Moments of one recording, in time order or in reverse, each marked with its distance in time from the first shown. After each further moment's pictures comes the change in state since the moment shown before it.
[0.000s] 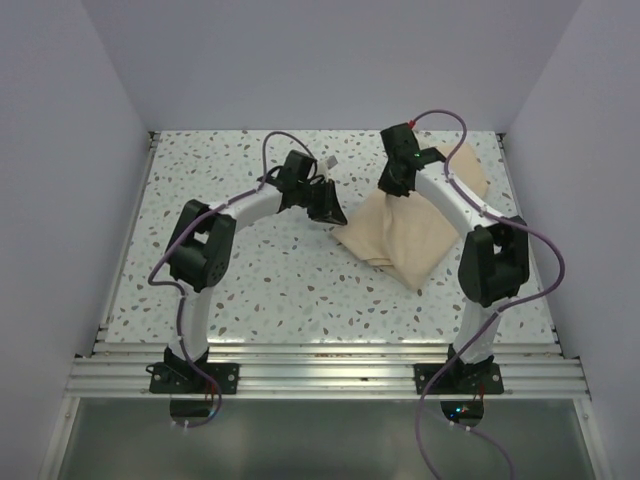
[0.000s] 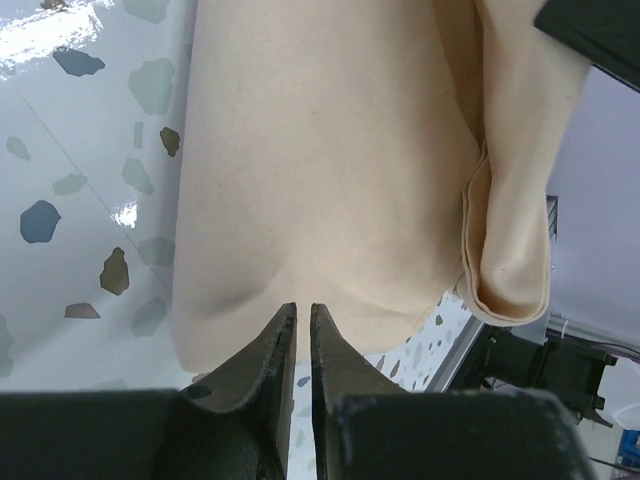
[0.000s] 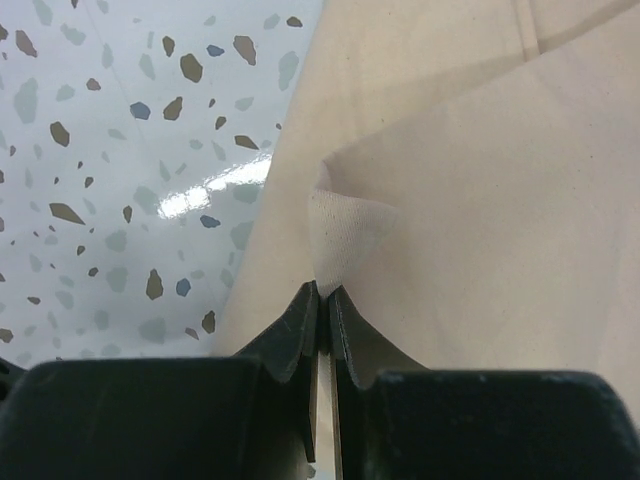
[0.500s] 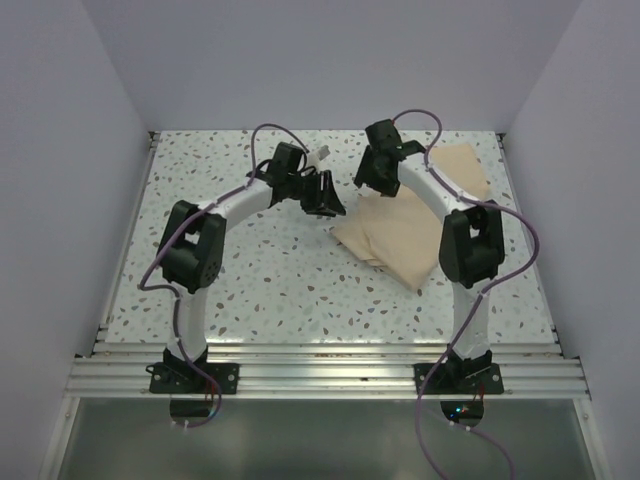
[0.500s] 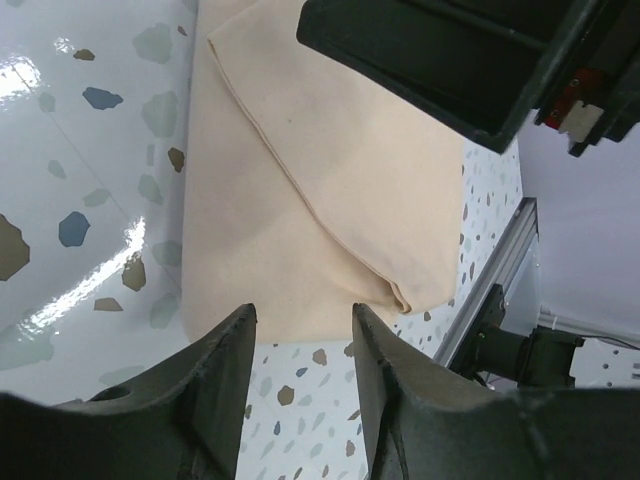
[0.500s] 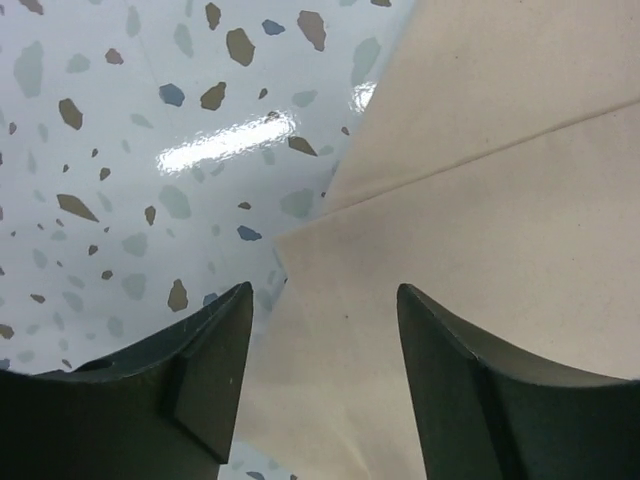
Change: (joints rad) left arm 0.044 -0.044 -0.002 -0.007 0.036 0.030; right arm 0.019 0.226 0.179 -0.015 -0.087 -0.014
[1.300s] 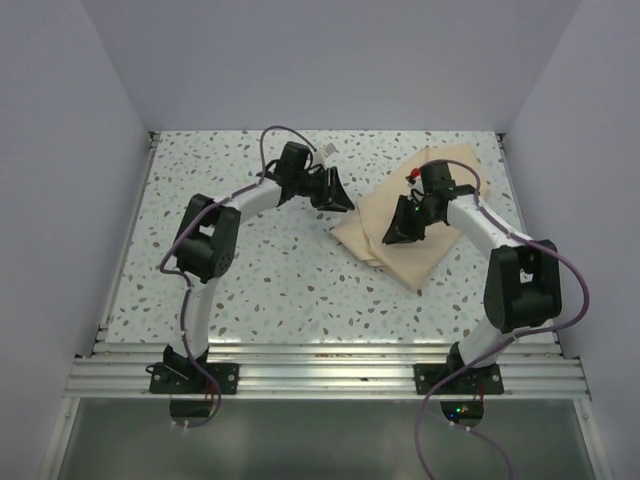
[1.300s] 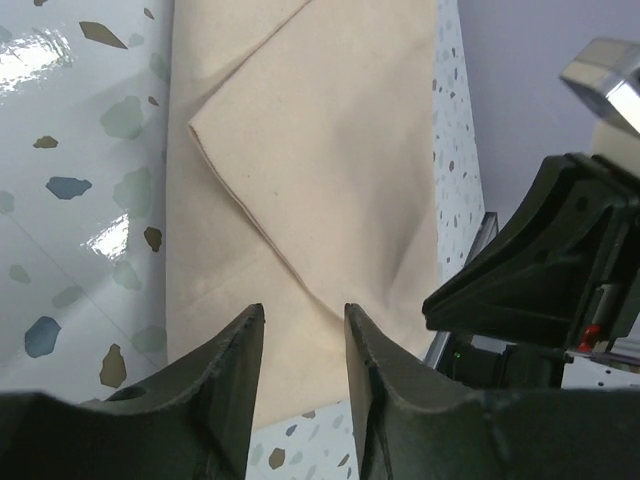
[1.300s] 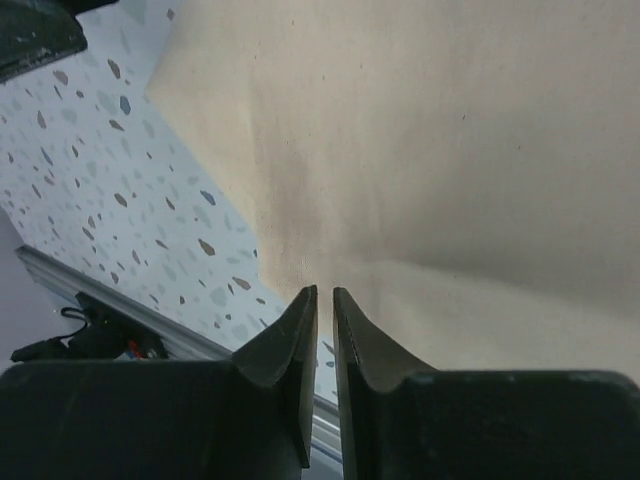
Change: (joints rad) left arm 0.002 0.149 0.110 0.124 0.103 -0.090; right arm -0.198 -0.425 -0.617 0.062 -0.615 -0.241
